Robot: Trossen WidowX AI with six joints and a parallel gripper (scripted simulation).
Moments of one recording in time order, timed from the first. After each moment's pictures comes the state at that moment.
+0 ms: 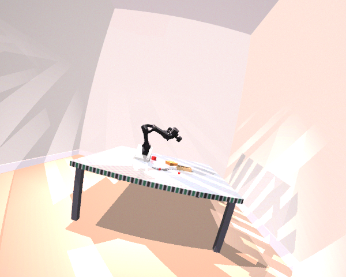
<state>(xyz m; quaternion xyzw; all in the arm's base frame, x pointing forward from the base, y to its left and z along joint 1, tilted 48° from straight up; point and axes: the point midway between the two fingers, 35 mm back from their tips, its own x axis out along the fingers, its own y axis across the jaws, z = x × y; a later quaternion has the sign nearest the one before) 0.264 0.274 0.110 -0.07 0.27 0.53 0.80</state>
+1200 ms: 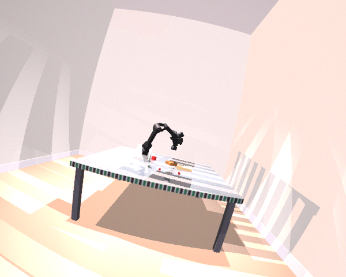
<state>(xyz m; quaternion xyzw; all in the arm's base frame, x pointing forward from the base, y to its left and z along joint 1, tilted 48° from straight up) 0.290 0.242 -0.028 0.09 0.63 0.08 0.77</state>
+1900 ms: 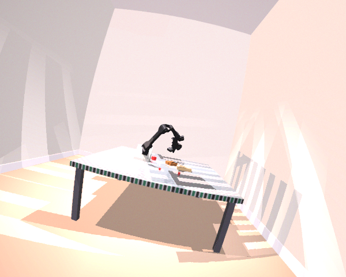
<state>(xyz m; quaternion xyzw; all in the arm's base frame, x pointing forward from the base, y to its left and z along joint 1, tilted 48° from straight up) 0.282 0.196 -0.090 0.09 0.63 -0.27 0.73</state>
